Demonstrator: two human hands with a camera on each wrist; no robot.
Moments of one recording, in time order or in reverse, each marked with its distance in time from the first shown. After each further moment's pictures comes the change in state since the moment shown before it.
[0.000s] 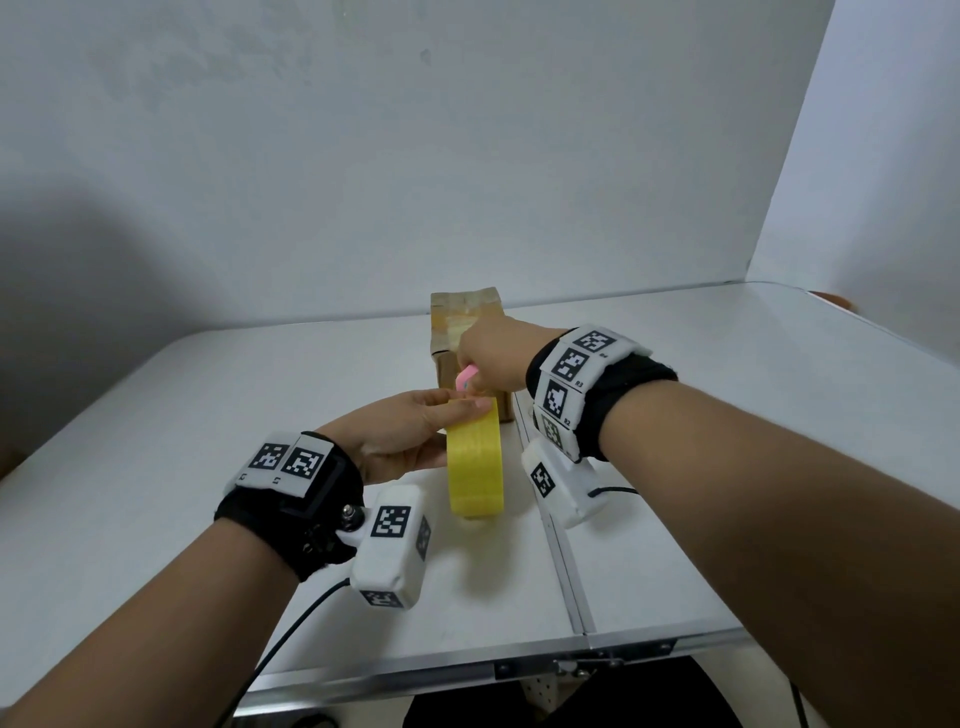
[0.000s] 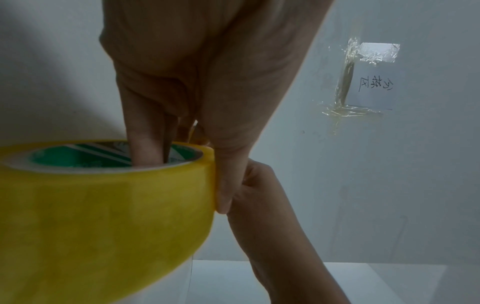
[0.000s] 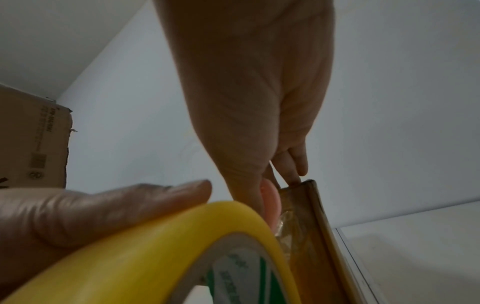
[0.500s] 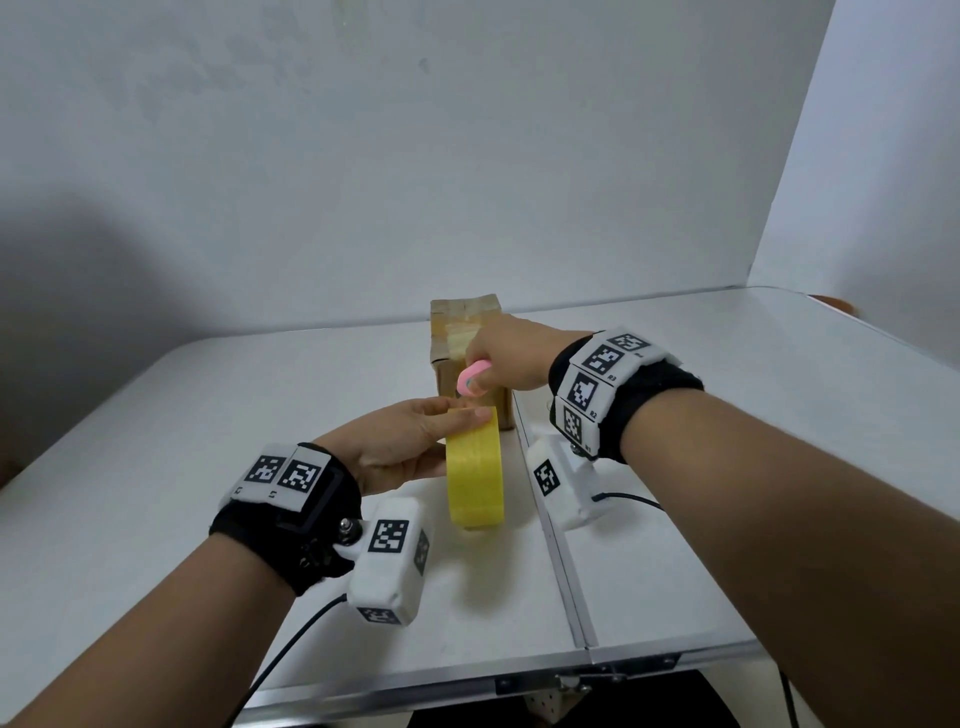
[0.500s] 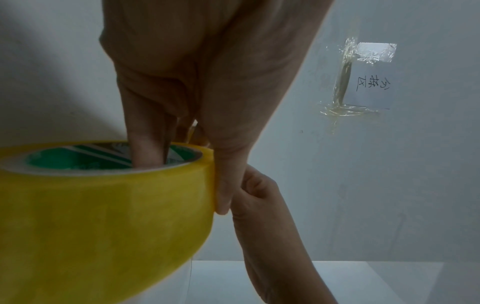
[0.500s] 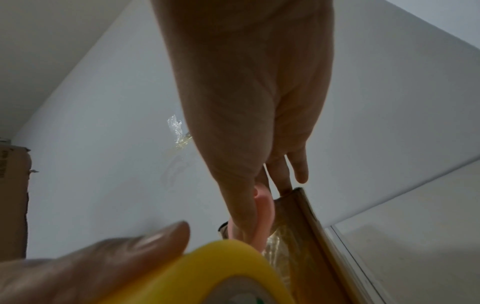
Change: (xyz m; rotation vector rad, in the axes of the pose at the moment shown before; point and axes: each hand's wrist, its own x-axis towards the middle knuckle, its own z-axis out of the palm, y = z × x) left_hand -0.001 0.000 0.000 0.029 -0.003 0.019; right_hand 0.003 0.024 0.008 0.204 0.124 -0.045
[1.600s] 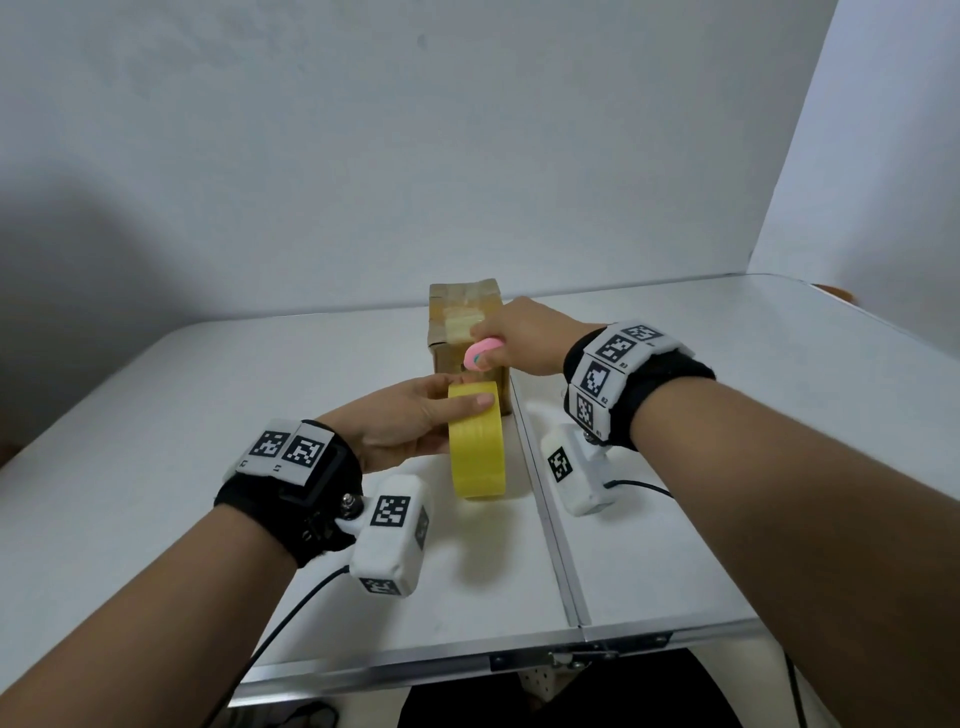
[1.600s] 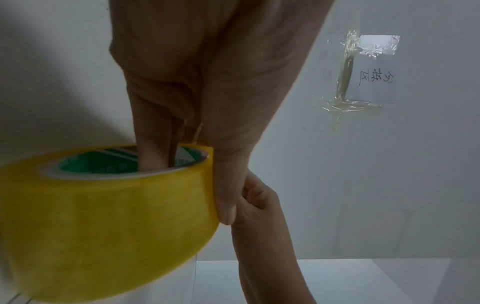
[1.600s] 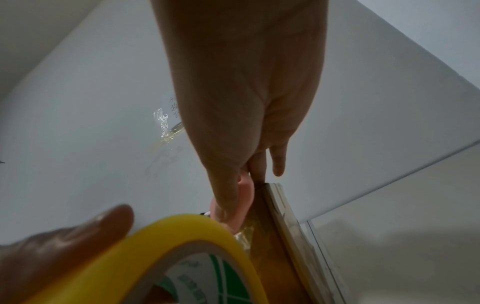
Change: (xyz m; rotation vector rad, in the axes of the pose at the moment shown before) left_hand 0.002 0.002 0.003 0.081 -0.020 0.067; right_hand -0.006 0.019 0.007 0.061 0.112 -0.021
